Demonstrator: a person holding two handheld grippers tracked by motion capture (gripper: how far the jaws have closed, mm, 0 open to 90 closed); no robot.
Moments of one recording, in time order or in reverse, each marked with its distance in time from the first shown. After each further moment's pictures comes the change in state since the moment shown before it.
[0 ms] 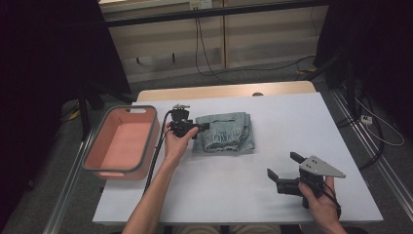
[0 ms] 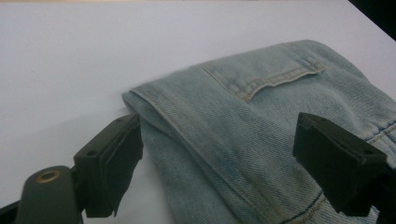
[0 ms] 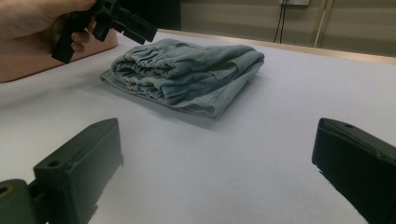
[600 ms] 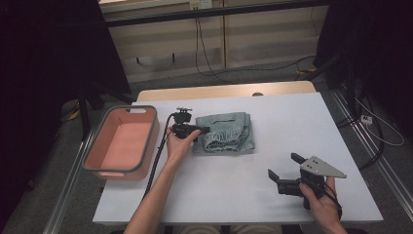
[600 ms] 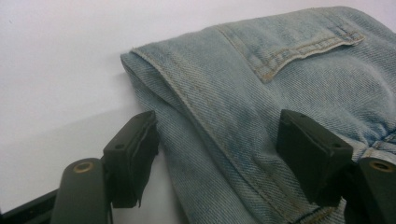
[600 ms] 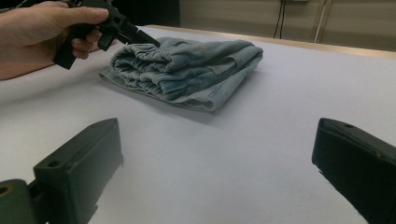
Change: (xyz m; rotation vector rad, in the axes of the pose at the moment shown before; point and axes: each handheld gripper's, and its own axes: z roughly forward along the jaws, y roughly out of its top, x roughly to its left) left arm 0.008 -0.008 0.013 0.099 0.014 -0.063; right arm -0.002 -0.002 -0.001 0.014 0.000 0.006
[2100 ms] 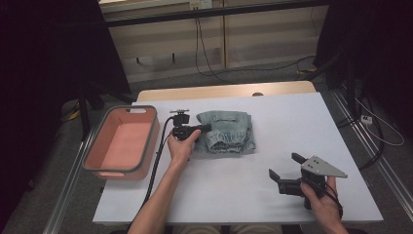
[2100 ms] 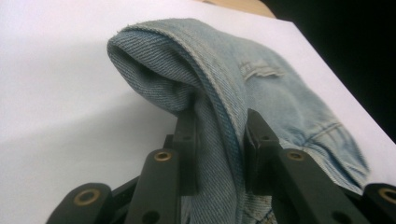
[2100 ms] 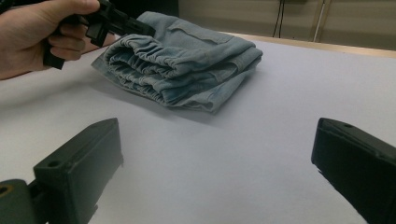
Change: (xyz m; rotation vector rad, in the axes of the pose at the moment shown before) left arm -0.017 -0.008 -0.021 -0.155 -0.191 -0.051; right arm -0.002 0.000 -0.001 0.002 -0.003 0.002
